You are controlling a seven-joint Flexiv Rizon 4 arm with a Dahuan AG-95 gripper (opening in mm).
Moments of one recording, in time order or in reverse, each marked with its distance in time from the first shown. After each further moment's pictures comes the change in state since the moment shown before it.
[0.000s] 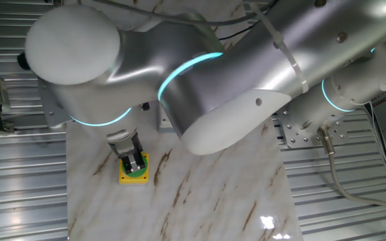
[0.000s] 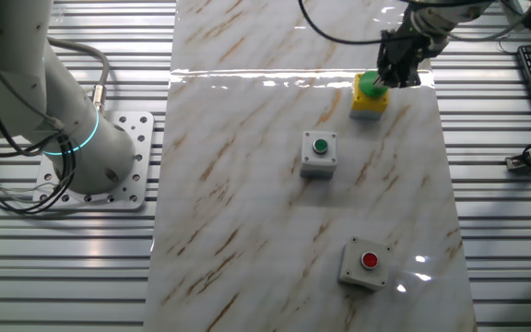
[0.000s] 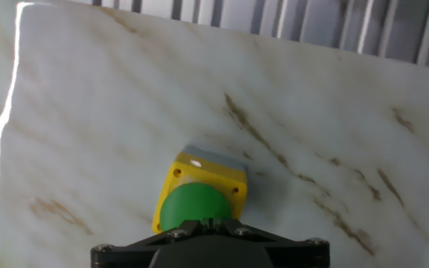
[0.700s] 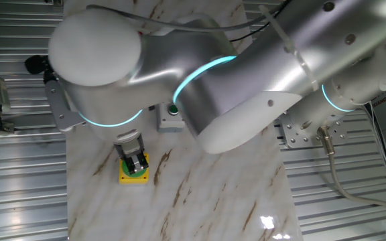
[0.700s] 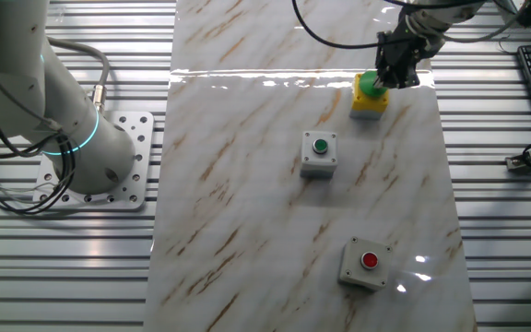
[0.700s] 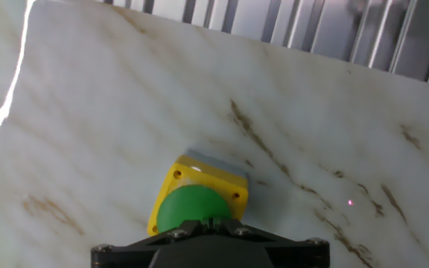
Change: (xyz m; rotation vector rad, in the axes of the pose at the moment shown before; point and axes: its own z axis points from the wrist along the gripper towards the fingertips) arm 0.000 0.002 -0.003 0.001 0.006 0.022
